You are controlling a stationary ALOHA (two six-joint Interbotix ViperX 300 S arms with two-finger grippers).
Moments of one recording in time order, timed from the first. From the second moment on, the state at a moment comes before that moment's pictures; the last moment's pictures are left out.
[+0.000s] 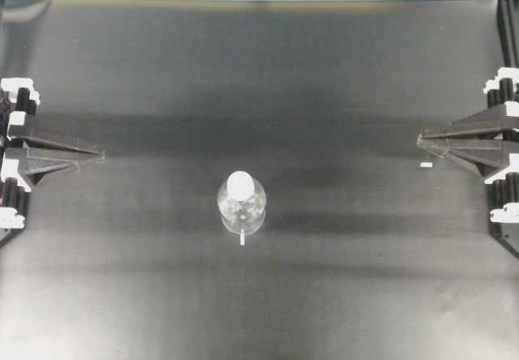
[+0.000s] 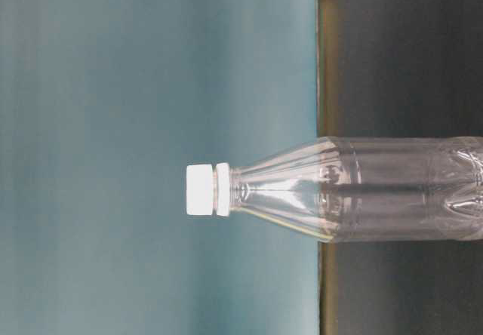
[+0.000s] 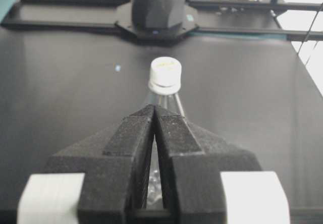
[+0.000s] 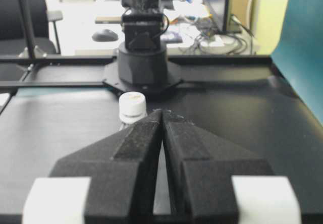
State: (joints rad) left arm 0.00 -0.96 1.17 0.00 -0.30 0.00; right arm 0.02 -0.96 1.17 0.00 -0.29 0.01
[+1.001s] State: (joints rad) left arm -0.03 -0.18 0.79 0.04 -0.75 -0.04; right arm 0.02 -1.03 1.10 0.04 -0.09 0.07
